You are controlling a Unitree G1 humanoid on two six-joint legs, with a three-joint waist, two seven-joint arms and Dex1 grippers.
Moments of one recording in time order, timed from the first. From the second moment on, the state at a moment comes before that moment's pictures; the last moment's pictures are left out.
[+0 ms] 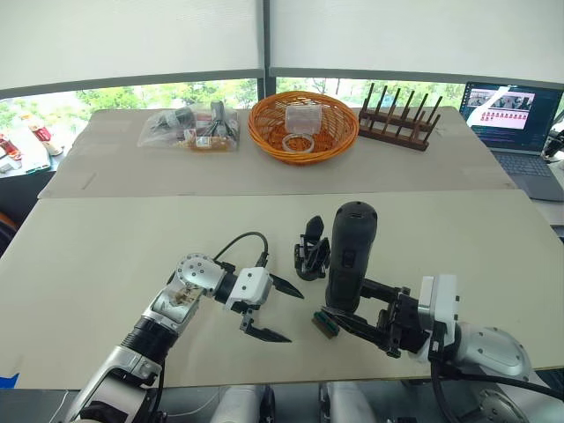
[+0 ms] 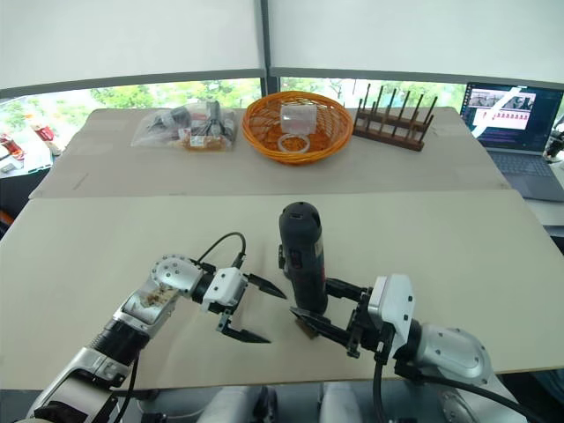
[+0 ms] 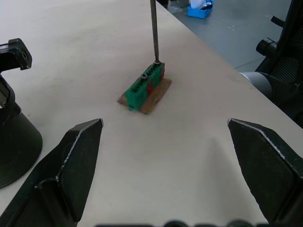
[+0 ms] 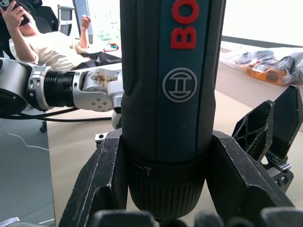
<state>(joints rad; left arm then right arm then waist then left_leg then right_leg) -0.45 0.49 -0.37 0.19 -0.20 -0.13 -1.47 0.24 -0.57 -0.06 -0.77 0.57 0.26 0.83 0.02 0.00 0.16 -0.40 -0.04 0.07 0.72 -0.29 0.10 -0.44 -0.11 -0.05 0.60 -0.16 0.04</state>
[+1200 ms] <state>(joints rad) -0.43 0.54 -0.30 0.18 -0.21 -0.06 -1.39 -0.23 -0.81 -0.14 -0.76 1.05 0.53 0.76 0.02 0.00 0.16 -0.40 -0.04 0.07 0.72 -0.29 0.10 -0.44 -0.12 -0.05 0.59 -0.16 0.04</state>
